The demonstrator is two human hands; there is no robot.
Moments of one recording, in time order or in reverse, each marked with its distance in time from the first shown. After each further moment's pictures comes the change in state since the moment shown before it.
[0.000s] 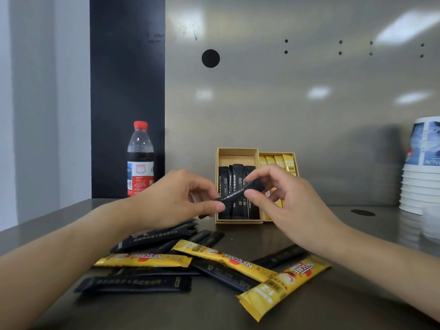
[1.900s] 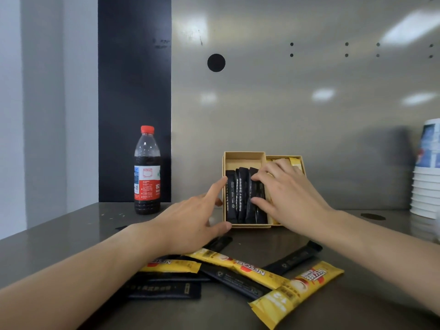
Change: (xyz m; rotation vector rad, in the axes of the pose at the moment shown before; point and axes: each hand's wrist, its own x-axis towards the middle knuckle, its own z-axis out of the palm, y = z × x) left_hand 0.001 -0.008 0.029 0.382 -0.075 -0.122; right_hand 0.039 0.034 0.011 -0.915 -0.089 -0.146
